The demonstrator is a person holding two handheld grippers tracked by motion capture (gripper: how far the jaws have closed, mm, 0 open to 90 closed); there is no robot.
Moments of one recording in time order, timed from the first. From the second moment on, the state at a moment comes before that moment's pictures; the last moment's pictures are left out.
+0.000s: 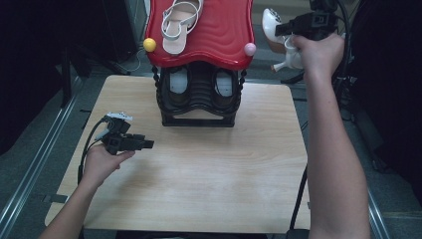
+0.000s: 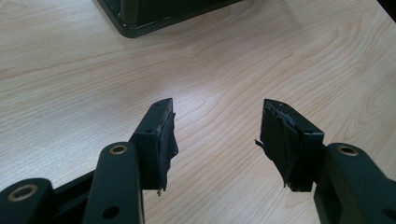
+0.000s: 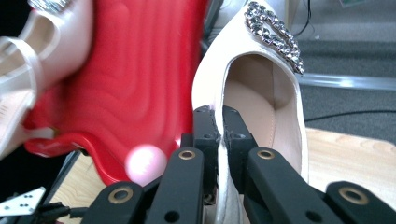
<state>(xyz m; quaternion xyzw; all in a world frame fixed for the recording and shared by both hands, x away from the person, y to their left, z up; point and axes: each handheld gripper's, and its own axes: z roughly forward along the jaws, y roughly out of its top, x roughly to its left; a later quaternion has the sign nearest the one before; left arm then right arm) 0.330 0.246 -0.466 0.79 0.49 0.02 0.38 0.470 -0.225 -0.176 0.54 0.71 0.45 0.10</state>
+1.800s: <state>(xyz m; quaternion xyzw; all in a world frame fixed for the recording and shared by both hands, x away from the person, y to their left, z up) 0.330 0.243 -0.469 0.79 0.48 0.02 0.37 0.489 -0.082 -0.167 0.44 0.76 0.43 0.19</state>
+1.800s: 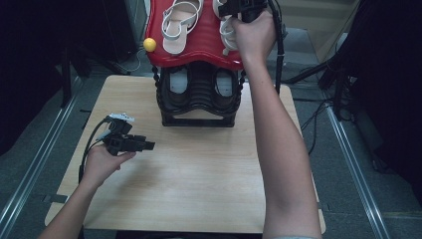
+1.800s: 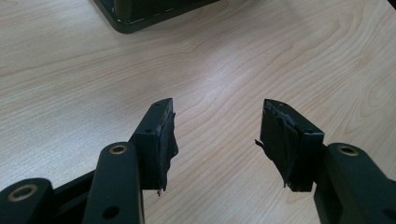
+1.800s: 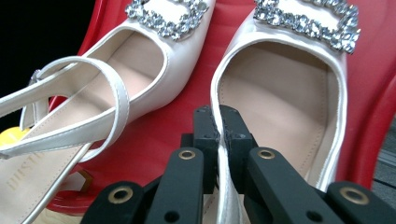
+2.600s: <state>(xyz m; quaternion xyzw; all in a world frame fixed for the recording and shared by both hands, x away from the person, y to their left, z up) 0.331 0.243 -0.469 0.79 0.49 0.02 0.37 0.487 -0.072 -0.181 0.43 0.76 0.45 0.17</state>
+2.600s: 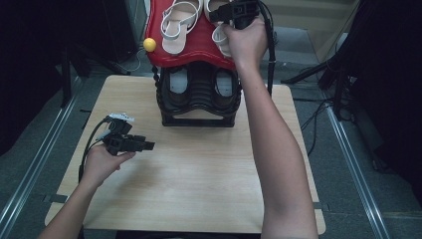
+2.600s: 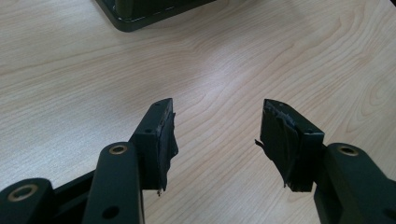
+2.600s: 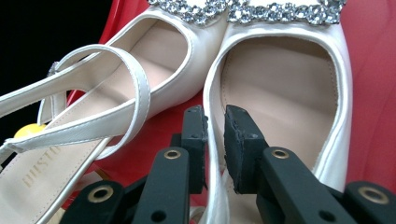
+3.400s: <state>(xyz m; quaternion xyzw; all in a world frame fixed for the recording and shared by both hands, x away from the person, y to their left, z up) 0.331 0.245 -0.468 0.79 0.49 0.02 0.37 0.476 -0.102 -0.158 0.42 0.76 0.46 0.19</state>
